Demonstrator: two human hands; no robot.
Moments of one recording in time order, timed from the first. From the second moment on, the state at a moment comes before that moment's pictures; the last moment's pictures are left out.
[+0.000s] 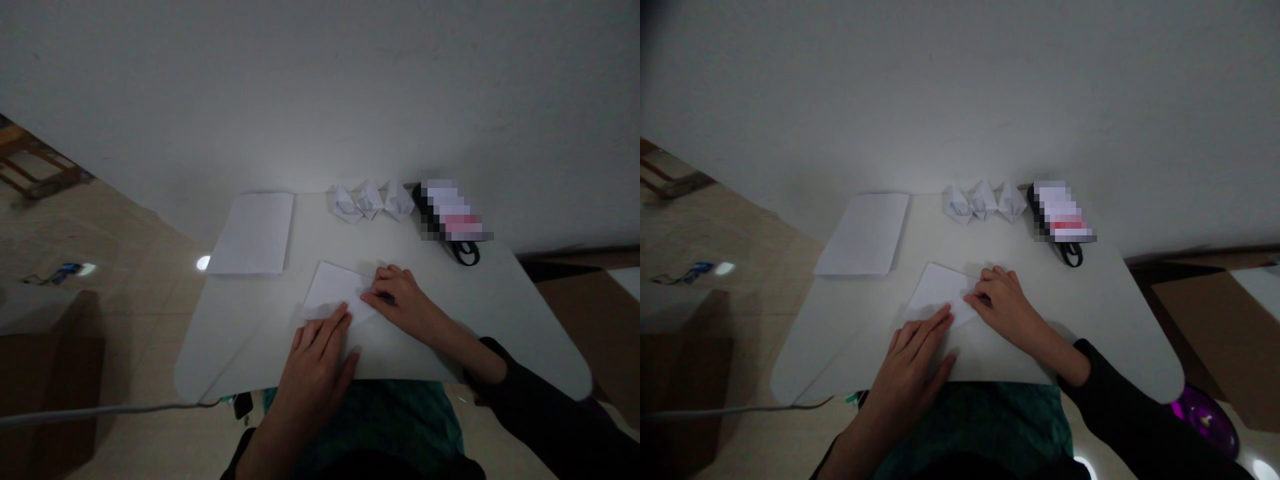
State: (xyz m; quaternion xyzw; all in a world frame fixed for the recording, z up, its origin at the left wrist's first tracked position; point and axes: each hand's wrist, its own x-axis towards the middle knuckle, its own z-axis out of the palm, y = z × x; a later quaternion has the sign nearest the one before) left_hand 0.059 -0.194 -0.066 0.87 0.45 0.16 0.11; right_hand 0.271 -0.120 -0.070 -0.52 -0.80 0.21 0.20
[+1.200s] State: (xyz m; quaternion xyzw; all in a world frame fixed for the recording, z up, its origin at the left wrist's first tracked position) left_hand 0.050 -0.129 -0.066 0.86 0.34 0.26 0.27; right_hand 0.267 -0.107 -0.061 -0.55 -0.78 0.26 0.12
